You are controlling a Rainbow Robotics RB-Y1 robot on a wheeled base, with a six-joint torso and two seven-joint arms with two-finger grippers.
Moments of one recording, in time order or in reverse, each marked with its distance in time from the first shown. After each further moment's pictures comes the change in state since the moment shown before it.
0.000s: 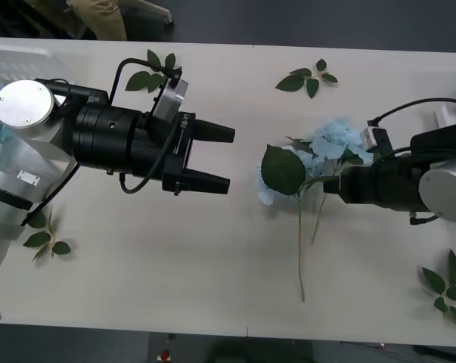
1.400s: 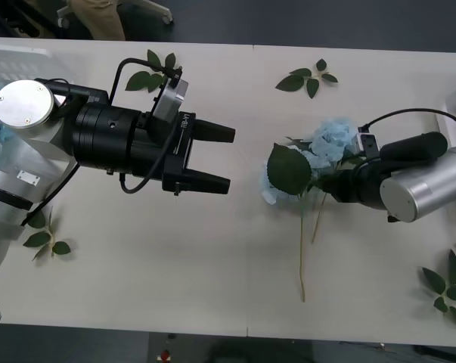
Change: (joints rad) right arm -0.080 0.080 0.103 0.234 0.231 -0.121 -0.030; left arm 0.000 0.000 0.000 -0.002 0.000 0.000 0.000
